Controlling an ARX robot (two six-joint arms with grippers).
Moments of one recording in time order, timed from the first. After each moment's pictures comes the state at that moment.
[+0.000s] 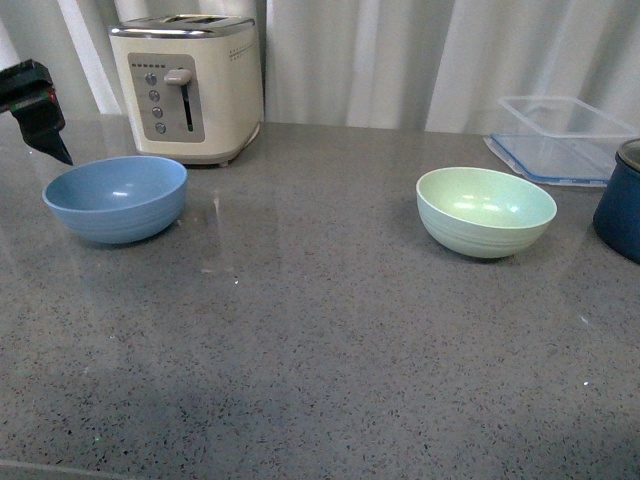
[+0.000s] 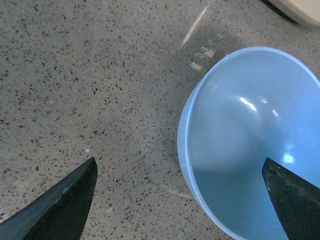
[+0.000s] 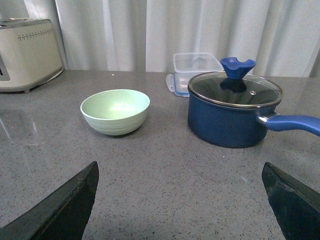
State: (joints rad) left arm 0.12 1.86 1.35 -0.26 0.08 -0.38; right arm 0.00 0.00 0.01 0.00 0.00 0.00
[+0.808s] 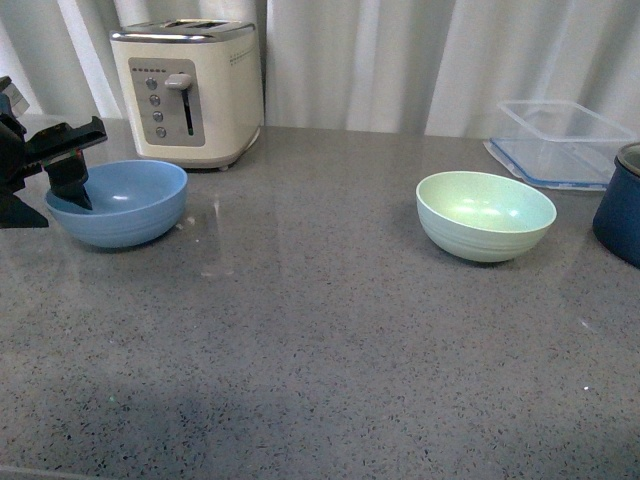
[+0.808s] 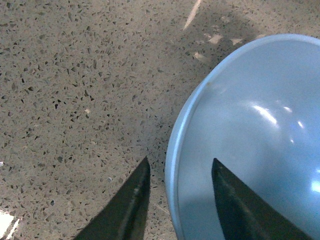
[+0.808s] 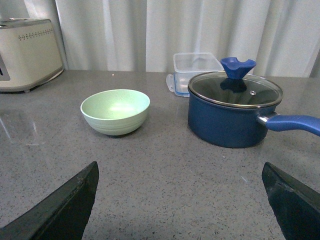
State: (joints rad) left arm 0.09 2.00 1.46 -0.30 0.07 -0.36; right arm 0.00 0.00 0.01 0.00 0.00 0.00
